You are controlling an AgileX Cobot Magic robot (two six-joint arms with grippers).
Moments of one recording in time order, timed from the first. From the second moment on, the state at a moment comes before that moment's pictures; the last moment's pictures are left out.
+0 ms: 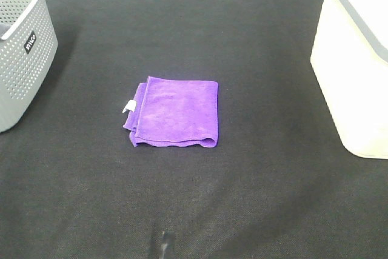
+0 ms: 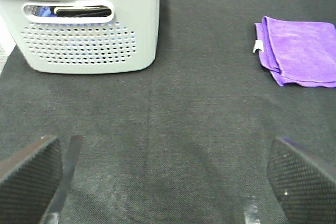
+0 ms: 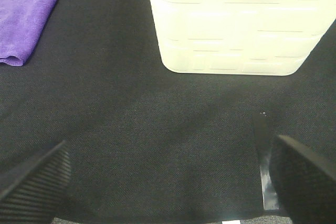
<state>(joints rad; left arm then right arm) -0.01 0.00 -0.49 0.06 1.05 -0.04 -0.05 0.00 -0.46 0.01 1.10 -0.04</state>
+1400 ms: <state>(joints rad) -0.01 0.00 -0.49 0.06 1.05 -0.04 -0.05 0.00 -0.46 0.01 1.10 -0.05</state>
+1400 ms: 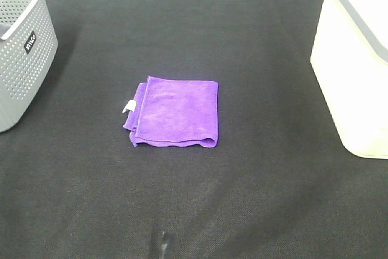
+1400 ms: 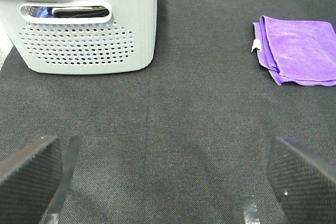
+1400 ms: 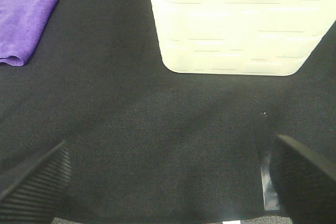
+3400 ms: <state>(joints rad) -0.01 0.00 -0.49 0.06 1.05 -0.04 -0.05 1.10 -1.27 0.20 1.21 -0.07</state>
